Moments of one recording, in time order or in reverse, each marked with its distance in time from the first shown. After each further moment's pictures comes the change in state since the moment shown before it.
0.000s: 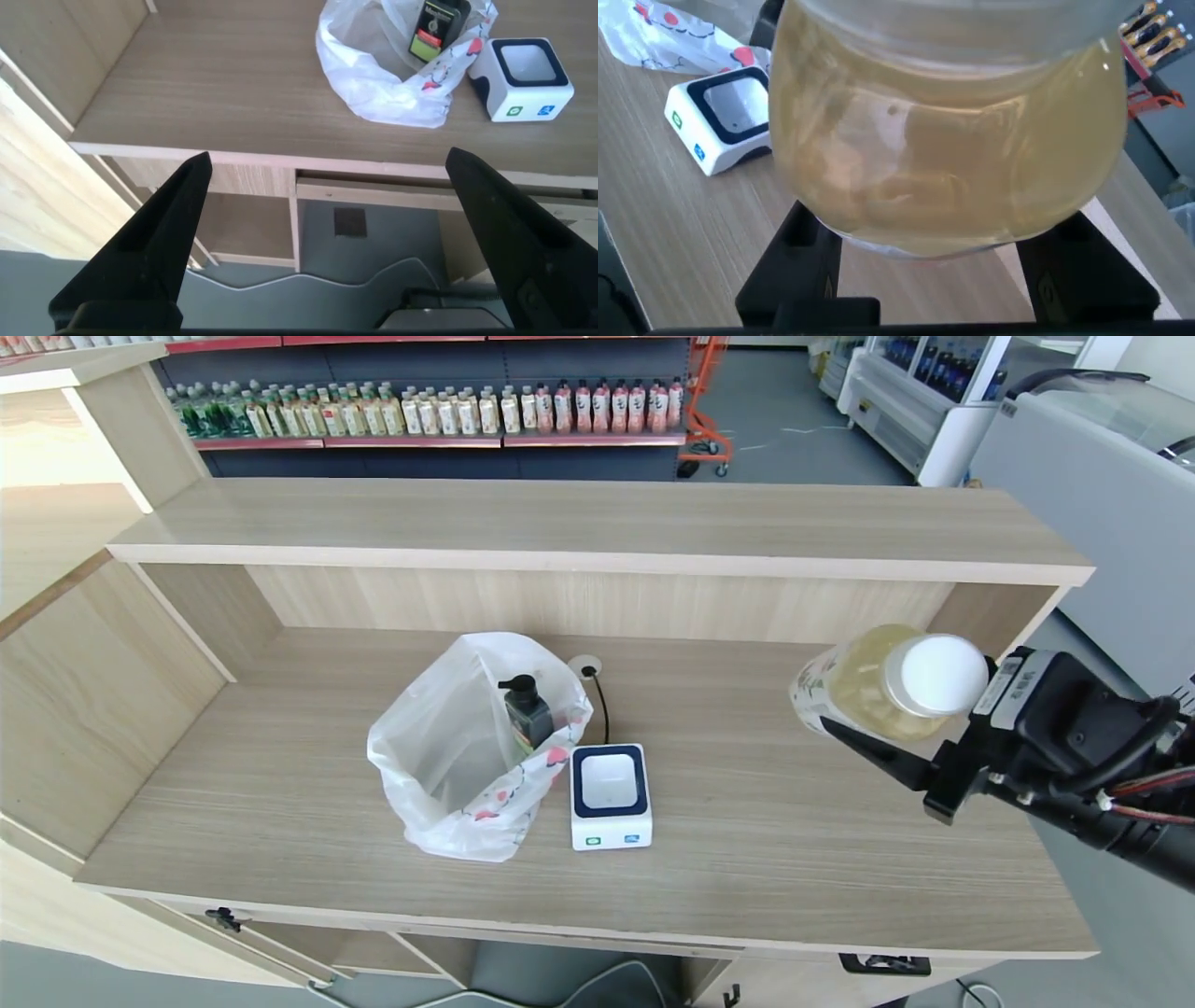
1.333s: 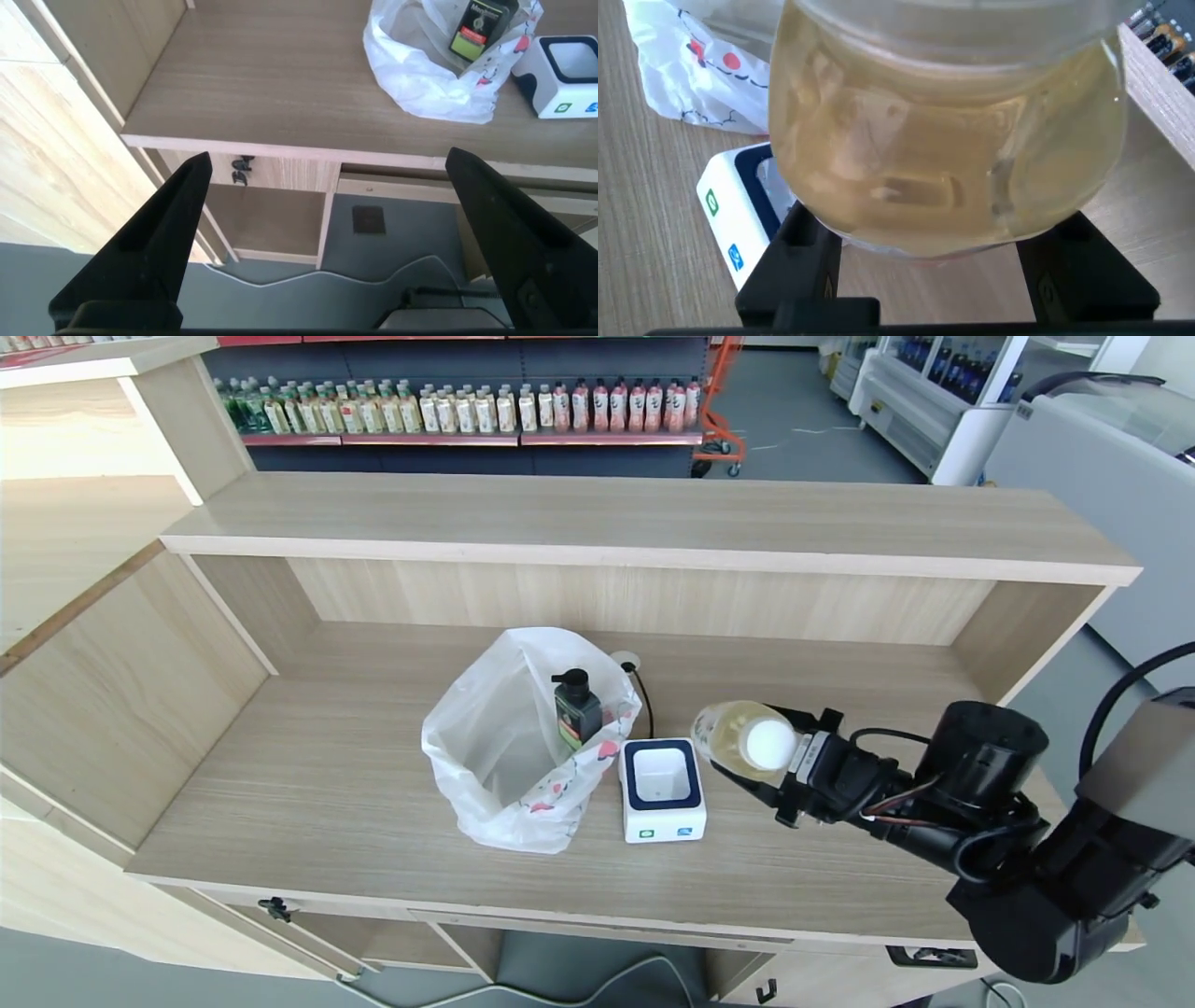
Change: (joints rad) left arm 0.000 0.000 0.000 0.000 0.000 -0.001; right arm -0.047 0.620 -0.063 -0.555 0.226 0.002
